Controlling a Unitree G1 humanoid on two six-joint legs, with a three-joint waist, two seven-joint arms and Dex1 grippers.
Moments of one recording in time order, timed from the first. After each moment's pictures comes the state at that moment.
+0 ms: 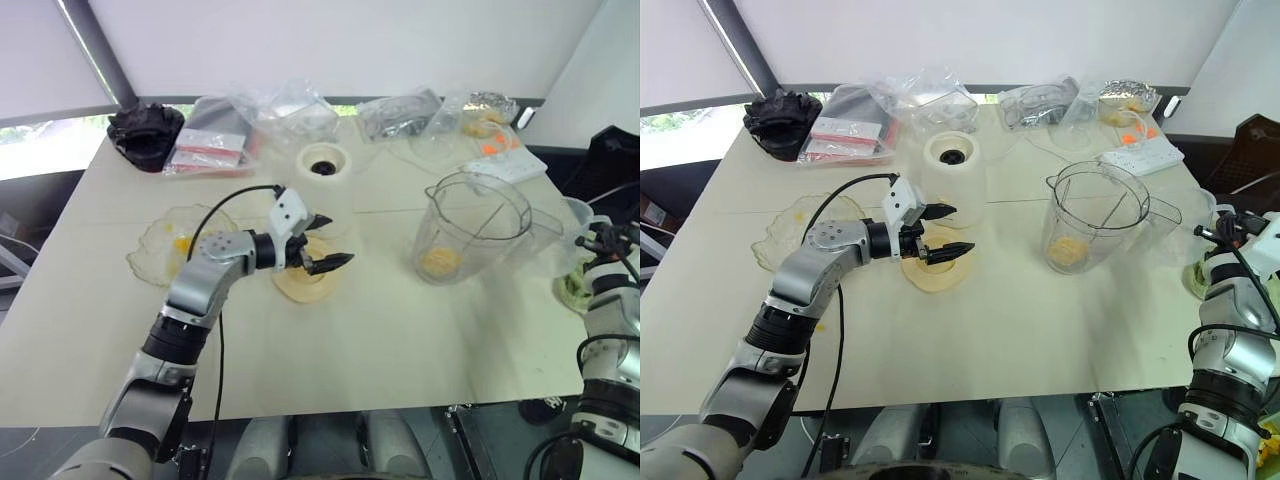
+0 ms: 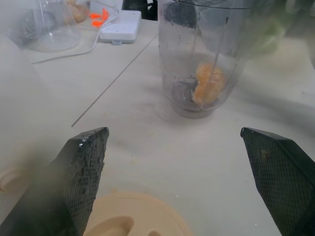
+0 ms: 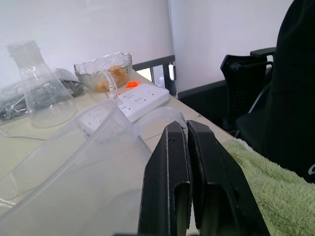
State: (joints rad) left arm -0.59 0.35 -0.19 0.02 -0.27 0.47 -0.88; right arm -0.27 -0.52 -0.61 0.27 0.46 0.13 0.10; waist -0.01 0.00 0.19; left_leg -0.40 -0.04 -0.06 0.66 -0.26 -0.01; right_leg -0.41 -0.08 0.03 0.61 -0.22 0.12
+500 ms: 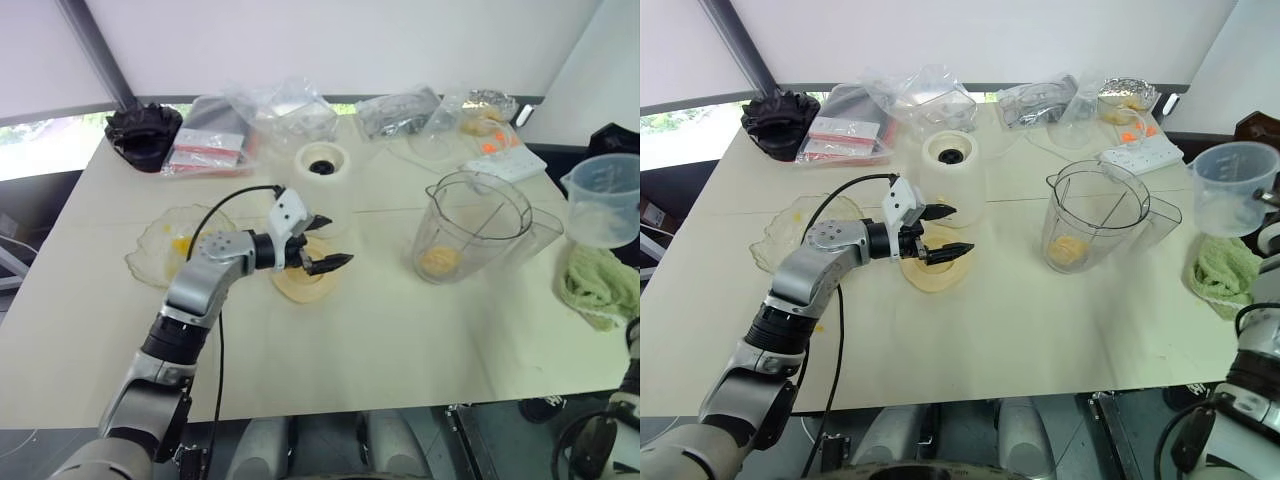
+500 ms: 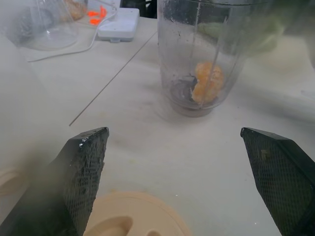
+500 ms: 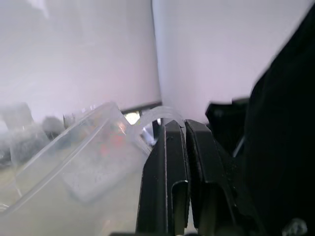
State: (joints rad) left arm -0.59 0.35 -0.19 0.02 -0.27 0.47 -0.89; right arm -0.39 -0.71 -0.68 0.27 0.49 0.17 0.13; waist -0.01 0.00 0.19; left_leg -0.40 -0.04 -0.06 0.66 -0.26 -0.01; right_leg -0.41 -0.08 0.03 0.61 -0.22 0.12
